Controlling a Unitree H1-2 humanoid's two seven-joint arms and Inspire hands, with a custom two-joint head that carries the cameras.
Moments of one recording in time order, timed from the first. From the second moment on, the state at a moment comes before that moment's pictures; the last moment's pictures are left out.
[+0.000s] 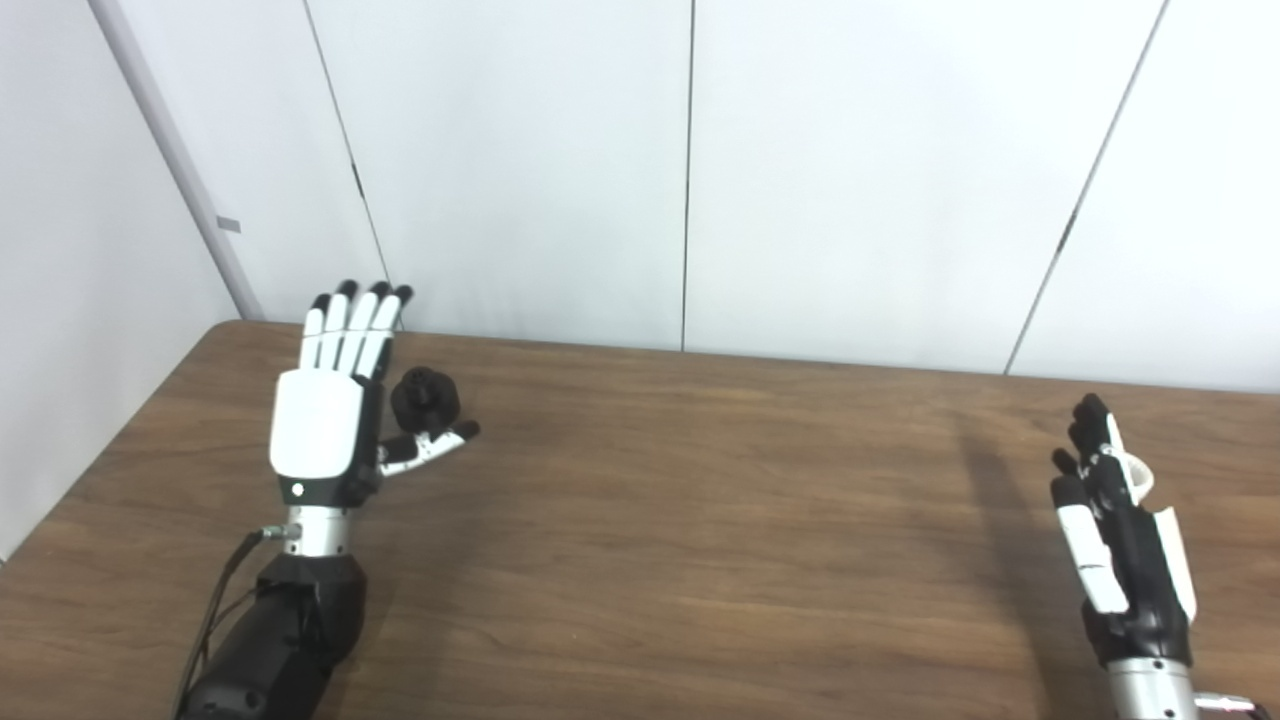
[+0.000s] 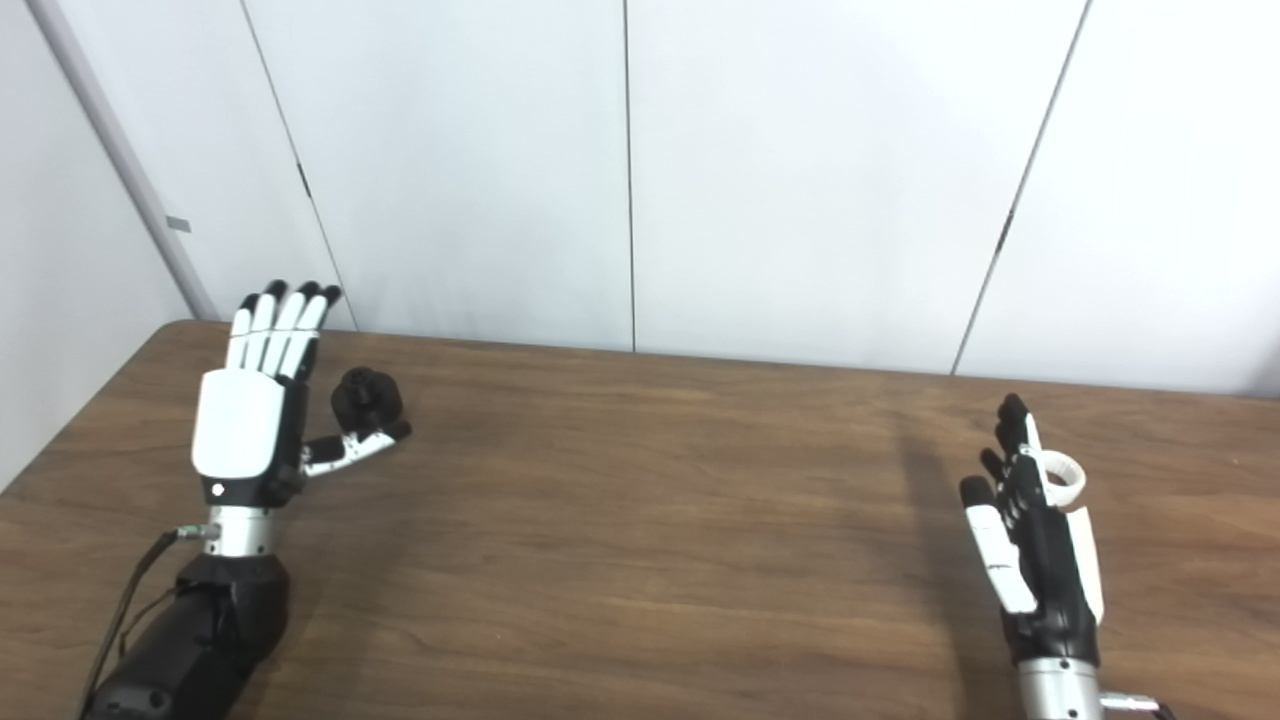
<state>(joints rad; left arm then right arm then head) -0.37 0.45 -0.07 0.61 0.82 -0.28 0.85 -0.14 -0.15 -0.08 0.16 -0.04 -0.35 -0.02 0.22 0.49</state>
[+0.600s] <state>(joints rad) -0.32 0.52 -0.04 0.53 0.47 -0.08 0.19 -0.14 -0.16 -0.09 0.17 -0.05 -0.37 -0.03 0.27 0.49</state>
